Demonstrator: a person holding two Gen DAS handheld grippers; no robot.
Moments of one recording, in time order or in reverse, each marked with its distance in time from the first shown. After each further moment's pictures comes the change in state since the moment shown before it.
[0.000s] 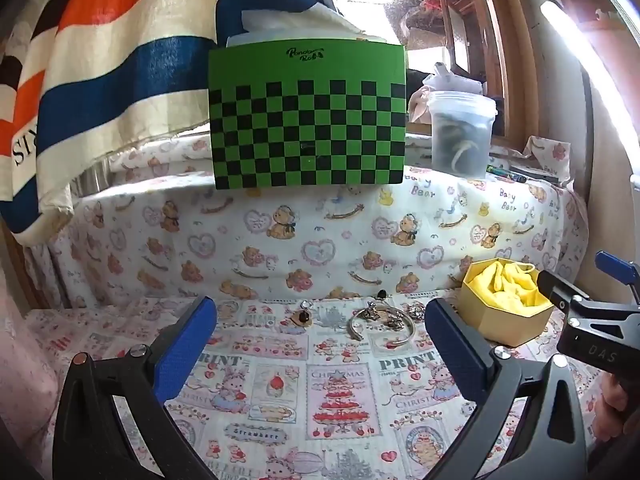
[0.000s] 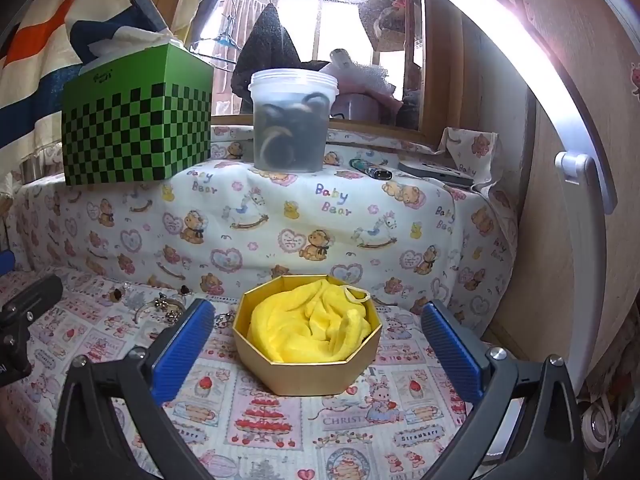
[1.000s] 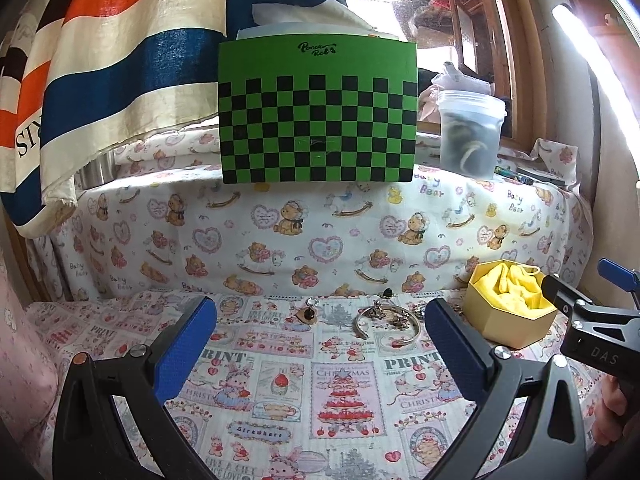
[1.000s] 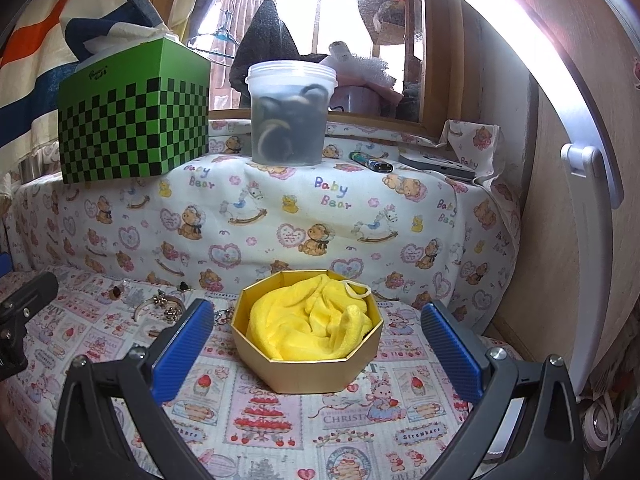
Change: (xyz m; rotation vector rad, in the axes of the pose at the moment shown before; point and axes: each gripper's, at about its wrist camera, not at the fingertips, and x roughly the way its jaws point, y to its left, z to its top) left arm 0.002 0.007 0.001 -0.028 0.013 0.006; right arm 0.005 -0.002 0.001 0.007 0.022 0.002
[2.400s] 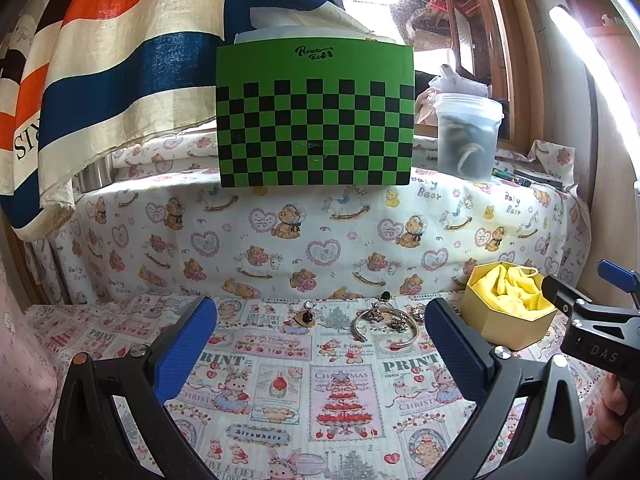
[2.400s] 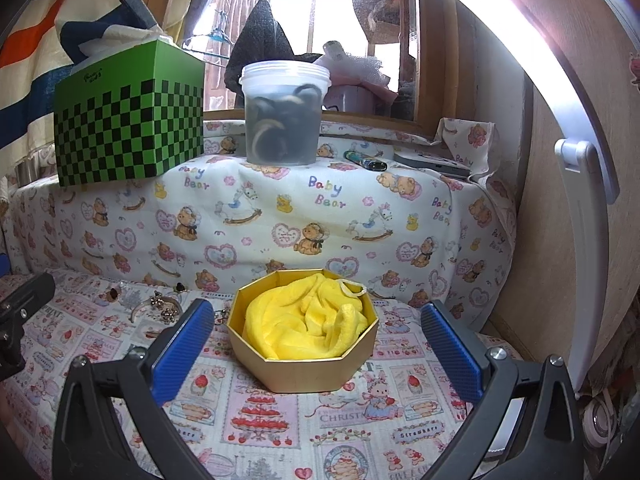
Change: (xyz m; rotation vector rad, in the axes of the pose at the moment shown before) left arm 0.001 0.002 0.000 -0.003 -0.013 -0.007; right arm -0.001 -0.002 0.000 0.014 0.004 -0.010
